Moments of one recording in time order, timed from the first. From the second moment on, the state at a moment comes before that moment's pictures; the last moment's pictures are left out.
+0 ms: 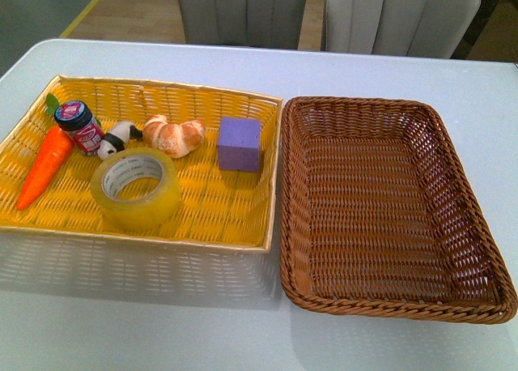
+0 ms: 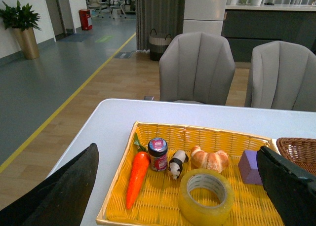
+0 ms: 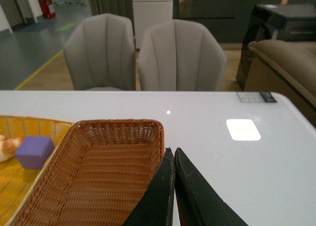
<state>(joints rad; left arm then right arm) 0.00 0.02 0.01 0.00 0.00 -0.01 0.00 0.07 0.02 0.04 0.00 0.00</state>
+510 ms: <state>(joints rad) 0.00 0.02 0.01 0.00 0.00 -0.01 0.00 0.01 0.02 0.00 0.00 0.00</state>
